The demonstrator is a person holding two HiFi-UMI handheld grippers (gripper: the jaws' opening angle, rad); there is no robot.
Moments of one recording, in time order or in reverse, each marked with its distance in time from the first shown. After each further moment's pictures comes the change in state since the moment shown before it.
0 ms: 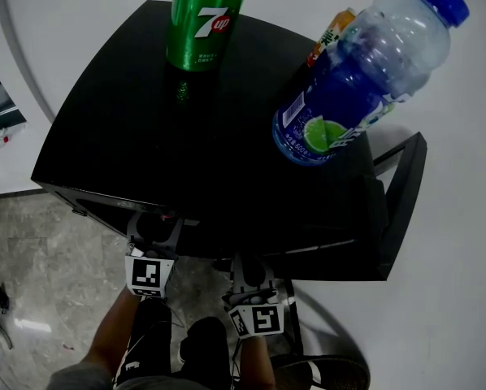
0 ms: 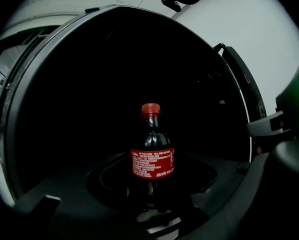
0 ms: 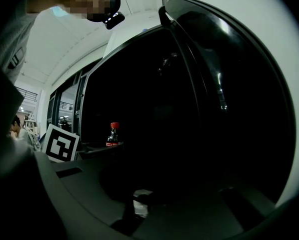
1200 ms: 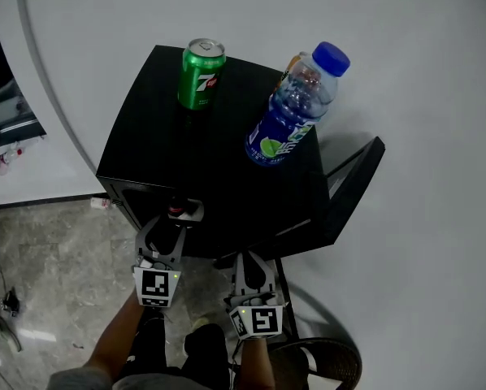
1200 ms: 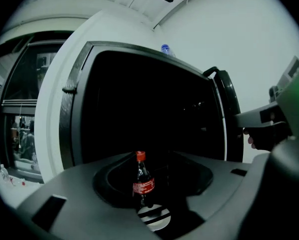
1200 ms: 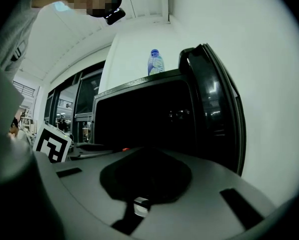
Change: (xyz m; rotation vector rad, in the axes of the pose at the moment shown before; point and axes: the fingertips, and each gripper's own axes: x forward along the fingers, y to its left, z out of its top) left arm -0.068 -0.025 0.085 0.051 0.066 -0.037; right arm -0.055 0.029 0.098 -0.040 -0.008 -0.053
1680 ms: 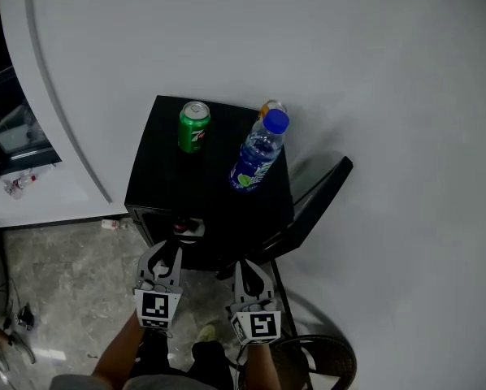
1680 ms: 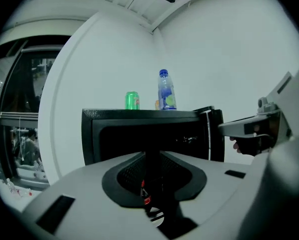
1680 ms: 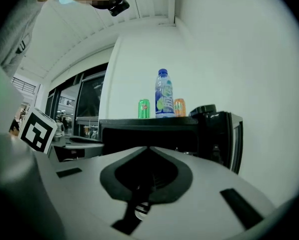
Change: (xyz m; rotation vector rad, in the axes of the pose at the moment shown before) left arm -0.068 -0.005 0.114 -0.008 0.020 -0.041; right arm -0.027 0.020 0.103 -0.029 0.018 0.003
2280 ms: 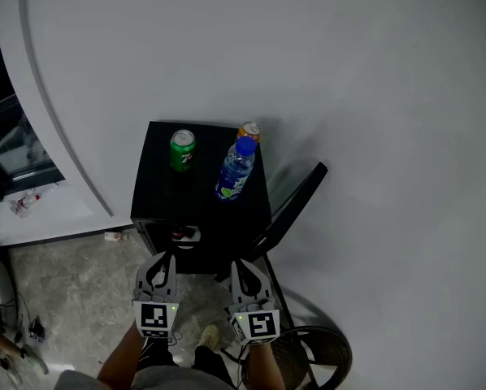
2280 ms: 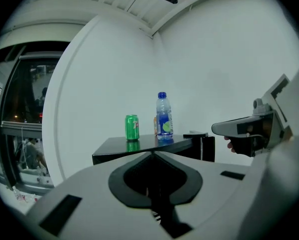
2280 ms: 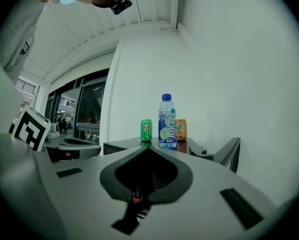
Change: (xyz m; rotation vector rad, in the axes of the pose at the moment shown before) left arm -0.047 -0.007 0.090 0.000 -0.004 -0.004; right arm -0.026 0.011 0.099 -0.011 -0.026 -0.008
